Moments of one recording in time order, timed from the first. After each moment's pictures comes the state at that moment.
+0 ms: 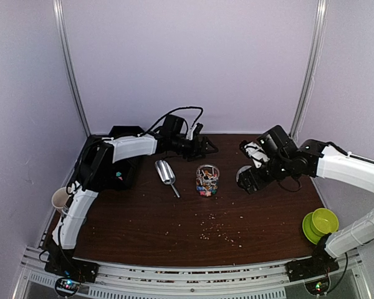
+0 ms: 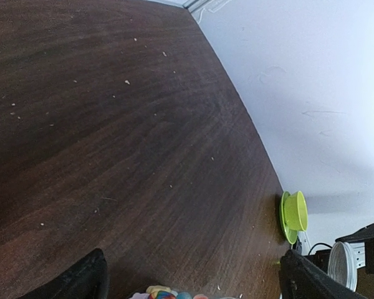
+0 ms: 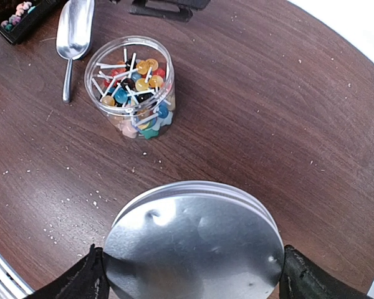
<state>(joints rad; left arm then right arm) -0.65 2.48 2.07 -0.12 0.69 -0.60 0.71 1.30 1.05 -0.66 0.14 0.11</state>
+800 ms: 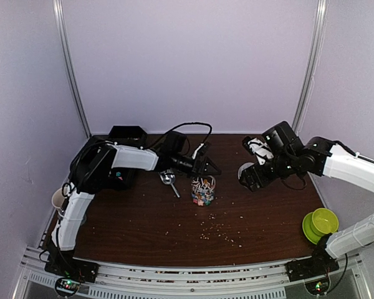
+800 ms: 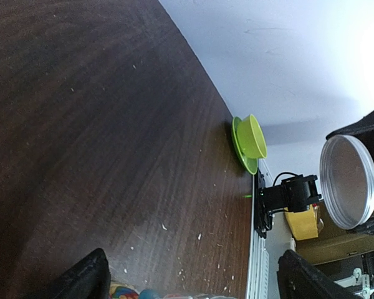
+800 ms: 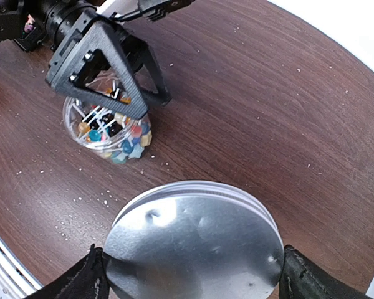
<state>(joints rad) -0.72 2.40 1.74 0.13 0.96 -0.59 0.71 1.25 1.08 -0.70 0.12 0.11</state>
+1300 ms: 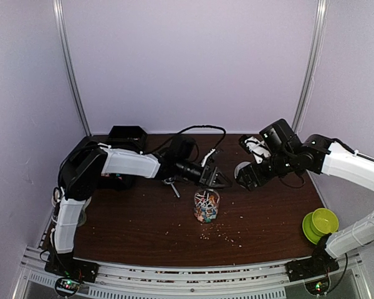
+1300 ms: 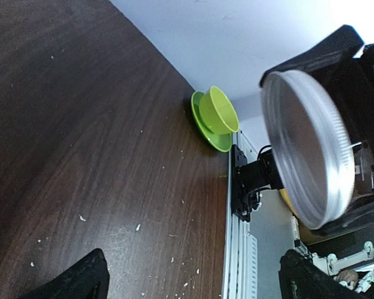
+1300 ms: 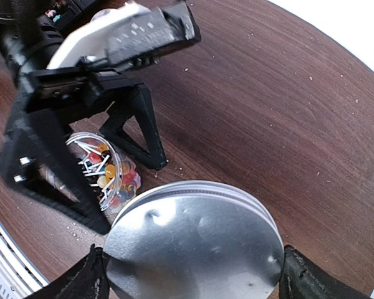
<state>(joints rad) -0.85 2.23 1.57 0.17 0.92 -0.55 0.74 1.27 1.11 -0.71 0.09 0.10</state>
